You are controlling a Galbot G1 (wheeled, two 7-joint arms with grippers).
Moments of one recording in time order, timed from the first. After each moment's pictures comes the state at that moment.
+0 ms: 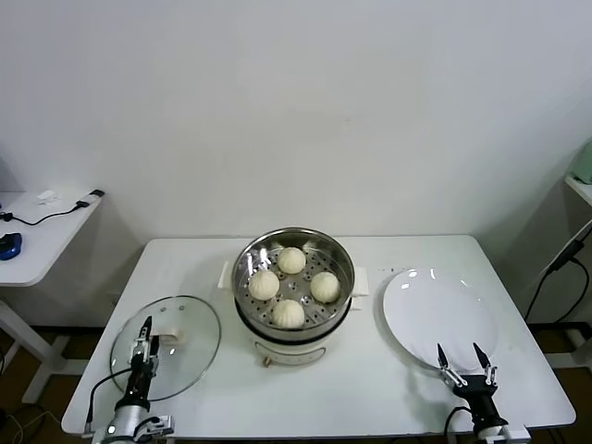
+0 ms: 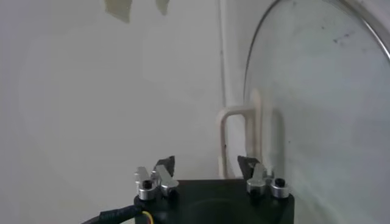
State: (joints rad) left arm 1.42 -1.30 -0.62 -1.44 1.33 0.03 -0.43; right arm -1.56 1.26 0.68 1.57 0.33 0.31 -0.13
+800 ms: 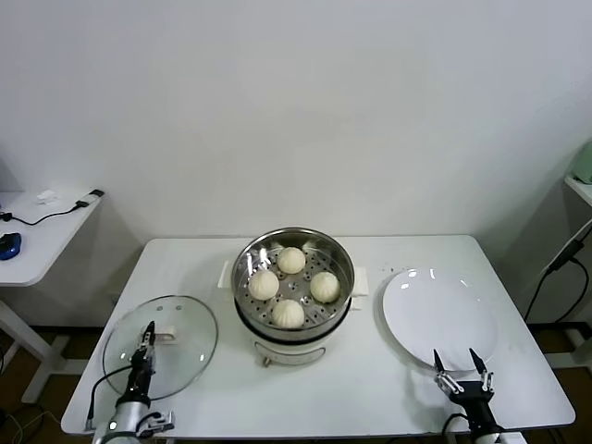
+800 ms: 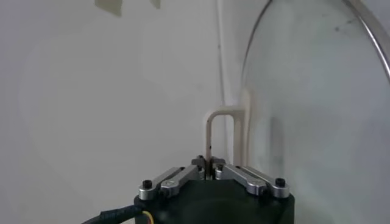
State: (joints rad) left arm 1.40 -1.32 -0.64 -1.43 1.36 0.03 -0.42; right arm -1.58 1.28 0.67 1.58 0.32 0.33 -0.14
